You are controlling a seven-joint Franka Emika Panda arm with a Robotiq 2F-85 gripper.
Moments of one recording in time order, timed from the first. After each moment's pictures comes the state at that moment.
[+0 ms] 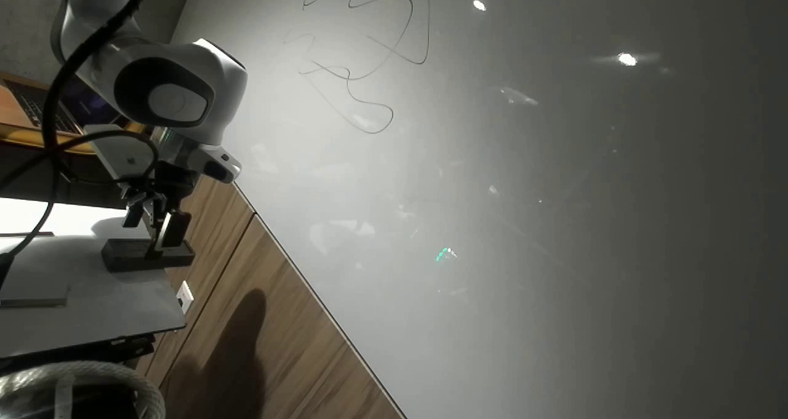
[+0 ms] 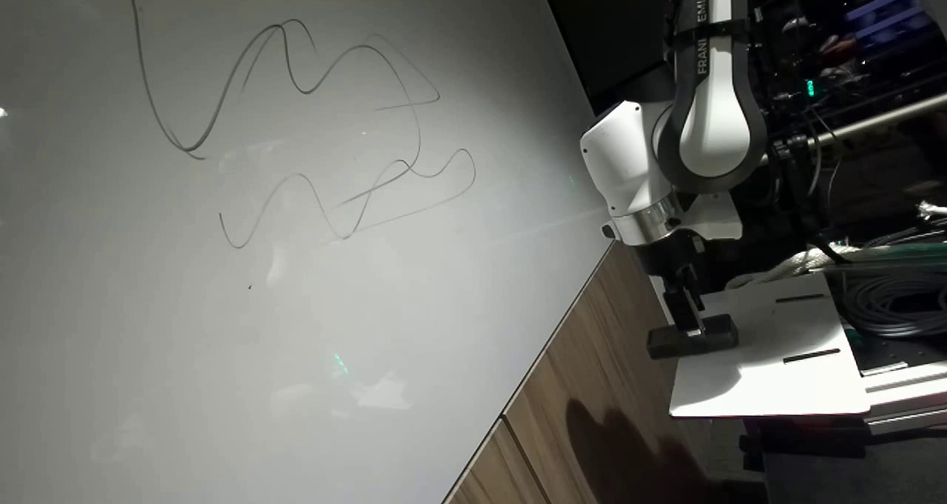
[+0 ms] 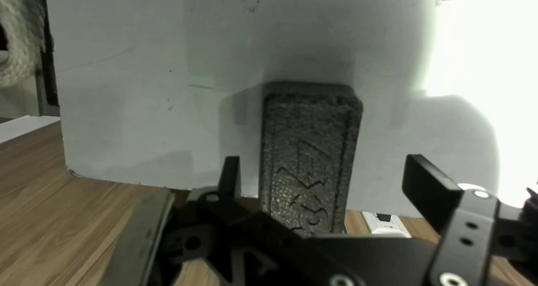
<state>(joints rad) 0.07 0.06 0.05 -2.74 -0.15 2.77 0.14</state>
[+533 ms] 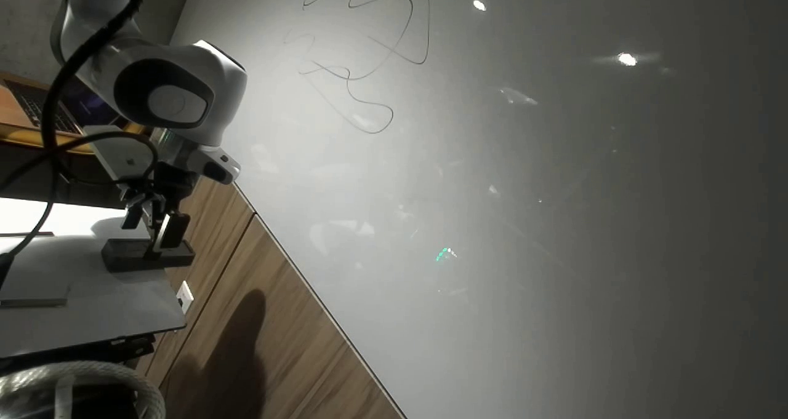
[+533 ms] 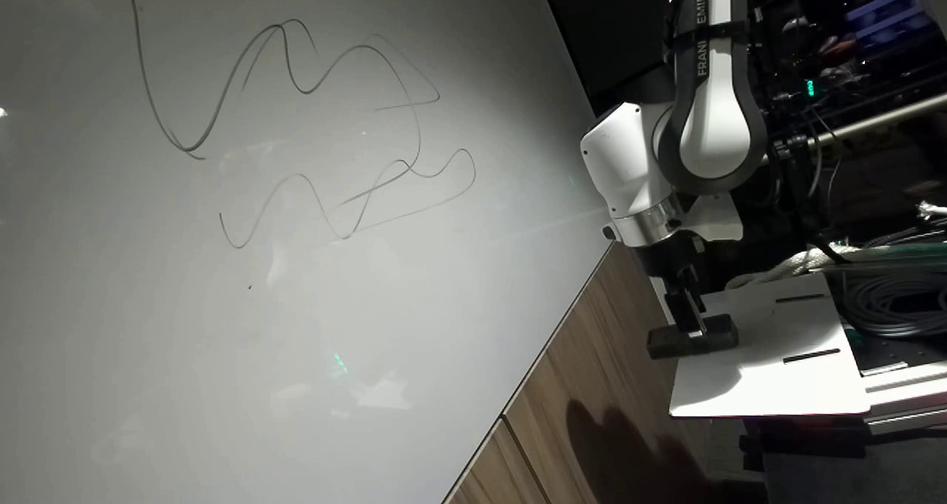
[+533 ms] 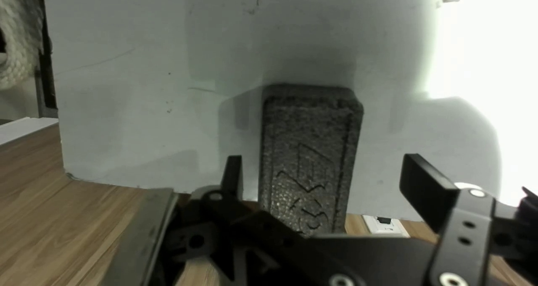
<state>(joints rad) 0.07 0.07 0.05 -2.74 -0.15 2.77 0.14</state>
